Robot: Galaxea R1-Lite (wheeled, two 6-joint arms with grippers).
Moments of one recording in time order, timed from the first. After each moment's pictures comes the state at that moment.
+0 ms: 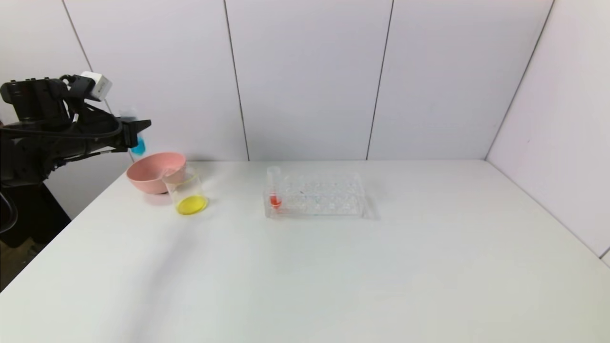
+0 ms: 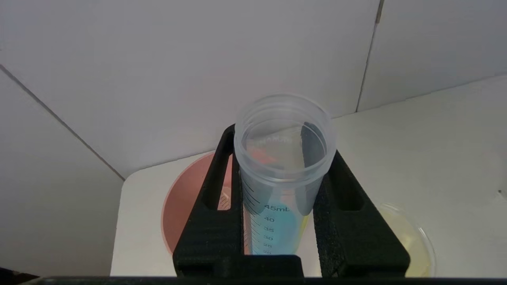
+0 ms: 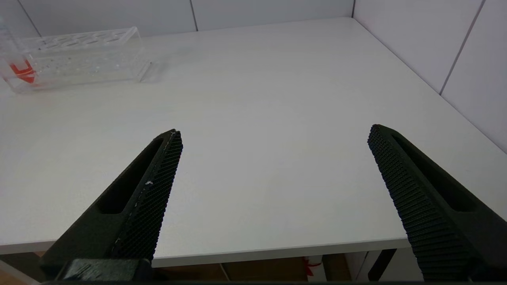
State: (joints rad) left arm 0.23 1.94 -1.30 -0.54 -0.44 0.20; right arm 0.00 0.00 0.00 0.00 -0.04 0.09
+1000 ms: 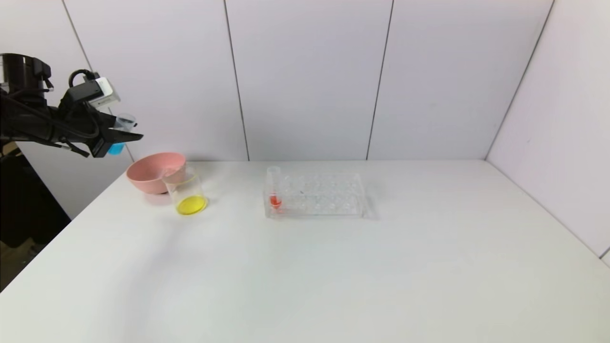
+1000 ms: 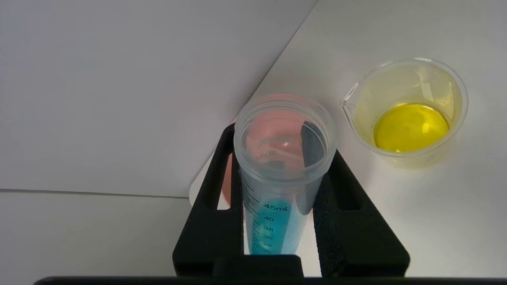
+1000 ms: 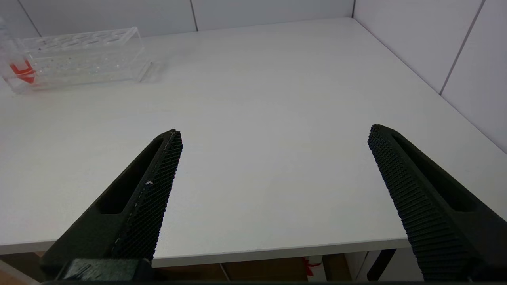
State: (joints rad) left arm 0.32 2.00 -1.78 0.29 -0.68 1.08; right arm 0.00 0.00 0.00 0.00 -0.04 0.09
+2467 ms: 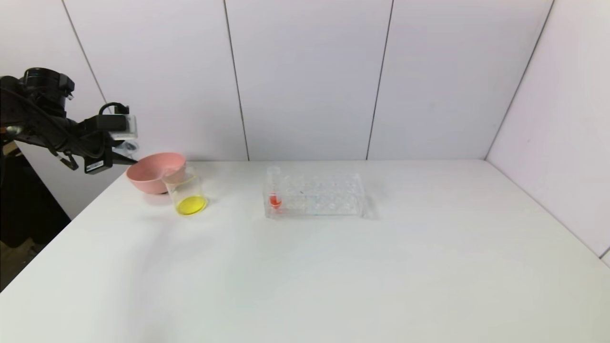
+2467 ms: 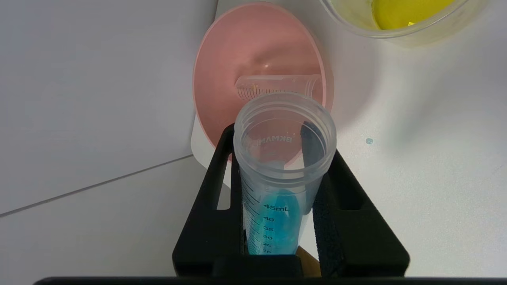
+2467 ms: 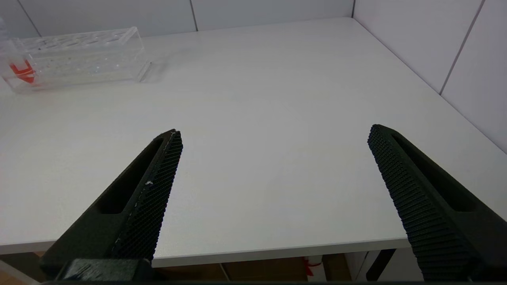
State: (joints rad) left arm 0.30 2.14 -2.01 0.64 -0.44 1.48; right arm 0.00 0.00 0.00 0.00 -0.04 0.09
